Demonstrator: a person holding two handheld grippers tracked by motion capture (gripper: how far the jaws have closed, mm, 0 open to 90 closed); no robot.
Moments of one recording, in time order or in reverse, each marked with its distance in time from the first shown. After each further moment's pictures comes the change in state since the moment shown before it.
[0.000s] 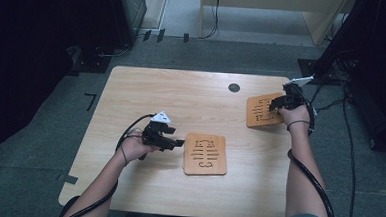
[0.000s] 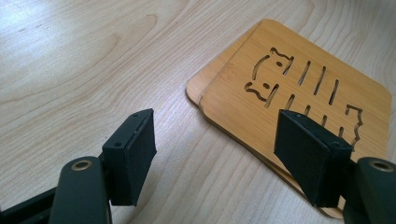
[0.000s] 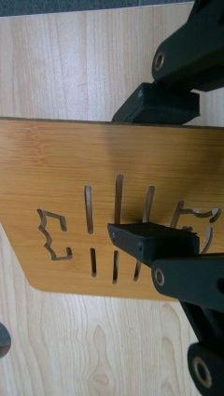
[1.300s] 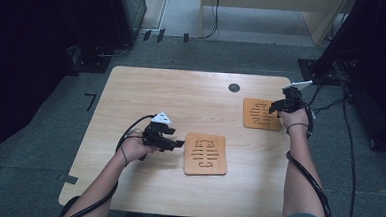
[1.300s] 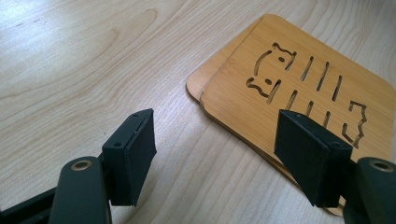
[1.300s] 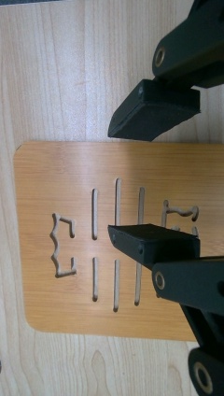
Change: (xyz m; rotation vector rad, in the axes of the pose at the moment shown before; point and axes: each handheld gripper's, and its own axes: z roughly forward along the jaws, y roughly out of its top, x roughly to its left) left arm 0.000 -0.002 0.002 0.009 0.006 0.005; right arm -0.009 -0.005 0.016 -0.008 0.003 -0.005
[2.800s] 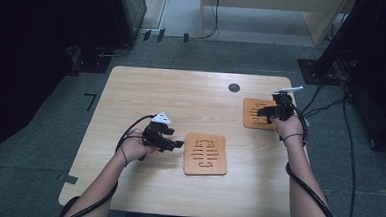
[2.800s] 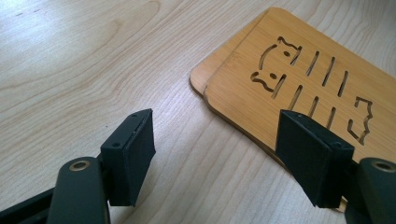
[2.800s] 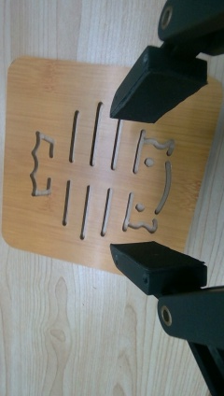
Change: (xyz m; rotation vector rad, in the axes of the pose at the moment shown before) left arm 0.003 -0.002 0.001 0.018 0.003 -0.015; right arm 0.033 -0.033 -0.008 -0.090 0.081 -0.149
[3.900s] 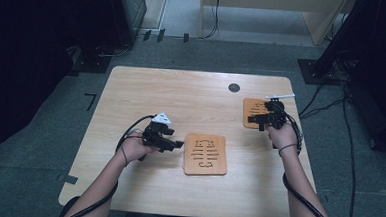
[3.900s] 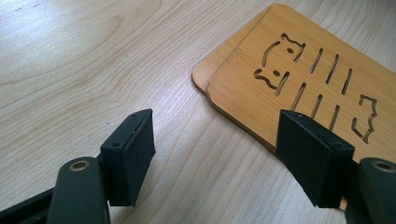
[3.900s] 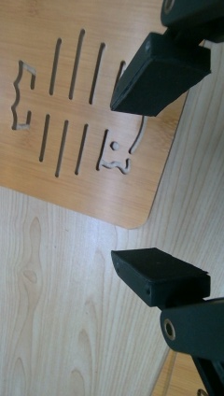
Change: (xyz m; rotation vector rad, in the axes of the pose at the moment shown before) left arm 0.000 -0.001 0.002 0.008 0.004 0.001; right arm 0.028 -0.028 -0.004 -0.044 0.075 -0.082
